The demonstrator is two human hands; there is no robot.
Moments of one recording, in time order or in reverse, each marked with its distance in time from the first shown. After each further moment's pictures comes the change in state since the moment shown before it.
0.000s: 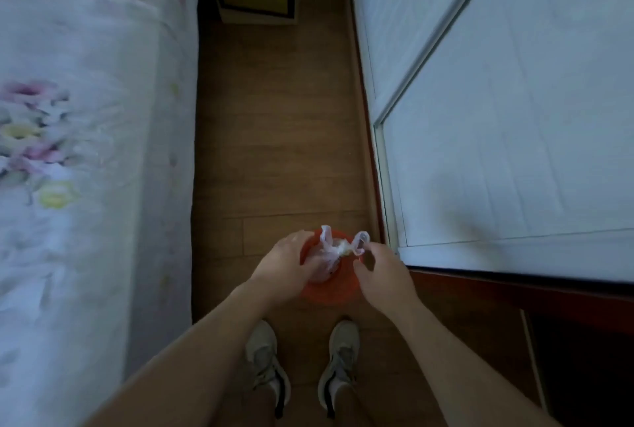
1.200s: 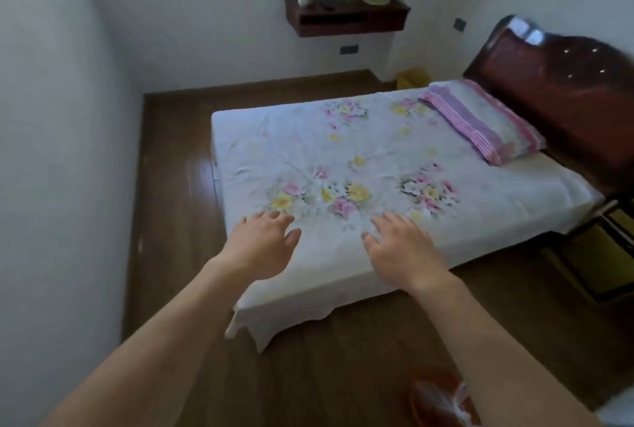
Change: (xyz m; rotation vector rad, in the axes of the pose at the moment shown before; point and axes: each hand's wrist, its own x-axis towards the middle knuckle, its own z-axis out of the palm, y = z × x) left_hand -0.704 -0.028 0.035 -0.094 0.982 -0.802; right_hand -0.514 -0.239 -0.034 -0.848 -0.262 -1.455
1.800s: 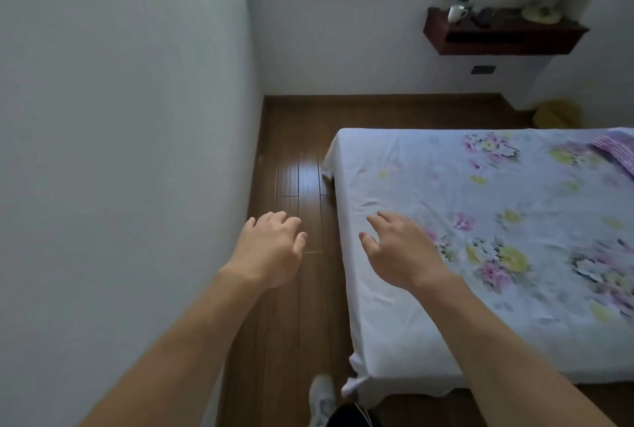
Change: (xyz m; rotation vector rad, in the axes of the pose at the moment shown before) left_hand 0.028 -0.400 -0.094 -0.057 0.116 -0.309; right_hand 0.222 -0.393 0.077 -0.049 -0.021 -0.329
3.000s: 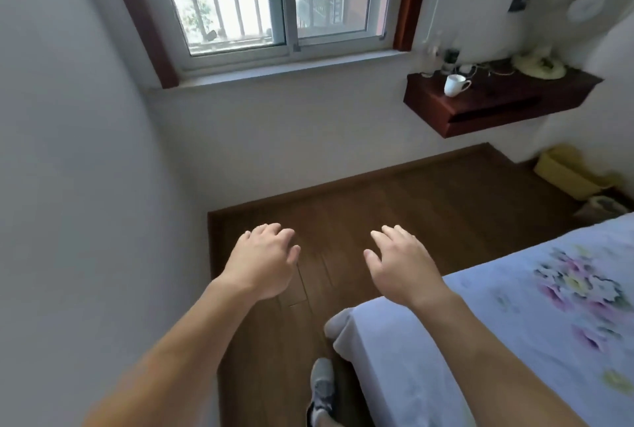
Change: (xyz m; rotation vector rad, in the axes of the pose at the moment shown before) left_hand 0.968 -0.145 -0.207 0.088 -0.035 0.261; right_hand 0.920 0.053 -0.146 0.052 0.120 0.280
